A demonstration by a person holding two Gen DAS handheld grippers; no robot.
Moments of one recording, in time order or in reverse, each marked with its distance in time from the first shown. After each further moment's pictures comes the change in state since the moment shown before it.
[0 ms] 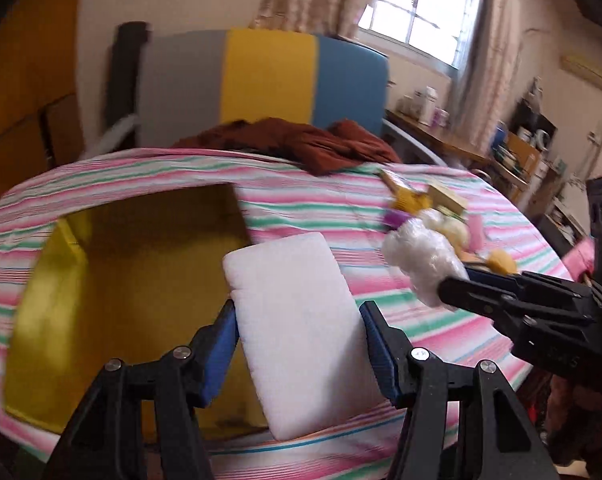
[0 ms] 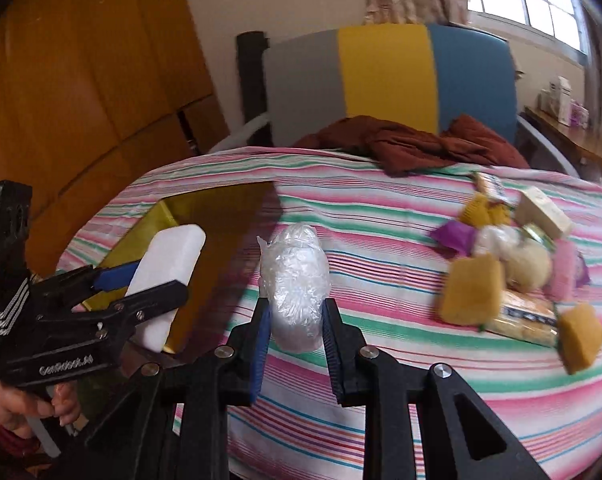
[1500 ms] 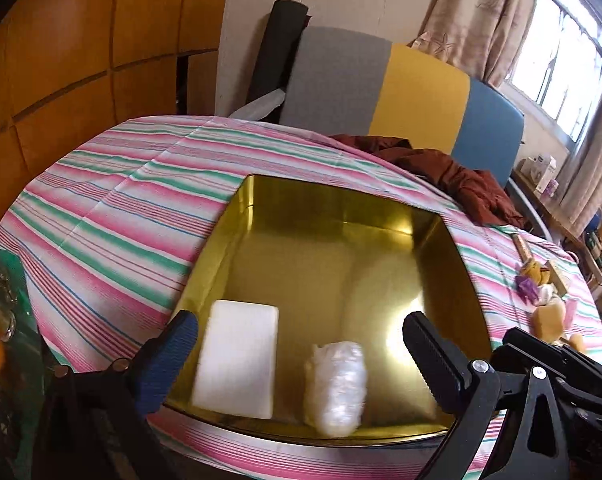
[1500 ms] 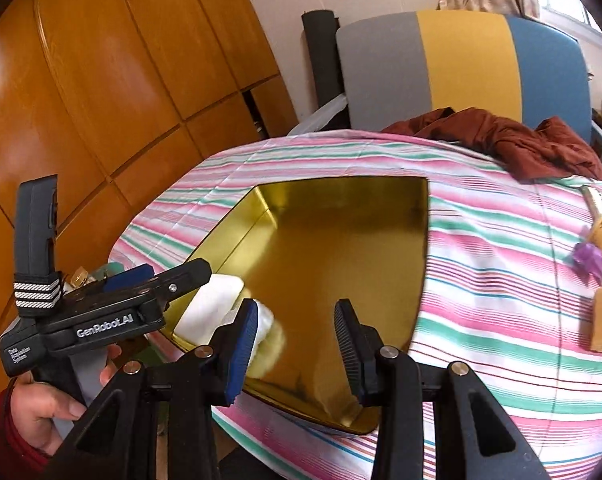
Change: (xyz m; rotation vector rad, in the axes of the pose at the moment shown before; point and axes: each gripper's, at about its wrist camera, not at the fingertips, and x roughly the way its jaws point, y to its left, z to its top) left arm -0.035 0.143 -0.015 -0.321 -0.010 0.273; right arm 0.054 0.120 0.023 -0.027 0.054 0.180
